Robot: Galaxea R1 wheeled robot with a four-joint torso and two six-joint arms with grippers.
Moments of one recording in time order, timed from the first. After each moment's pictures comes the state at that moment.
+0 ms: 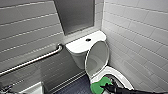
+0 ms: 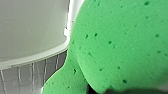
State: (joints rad) left arm 1.58 2.67 -1.86 0.42 -0.04 -0.18; right arm -0.66 2.57 -1.77 0.41 0.04 0.30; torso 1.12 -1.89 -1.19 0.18
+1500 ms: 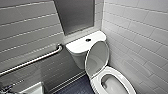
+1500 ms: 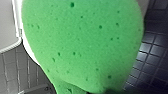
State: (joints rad) left arm 1.58 2.67 -1.86 0.42 -0.04 -0.18; right arm -1.12 2.08 -1.36 0.36 0.39 0.29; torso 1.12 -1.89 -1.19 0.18
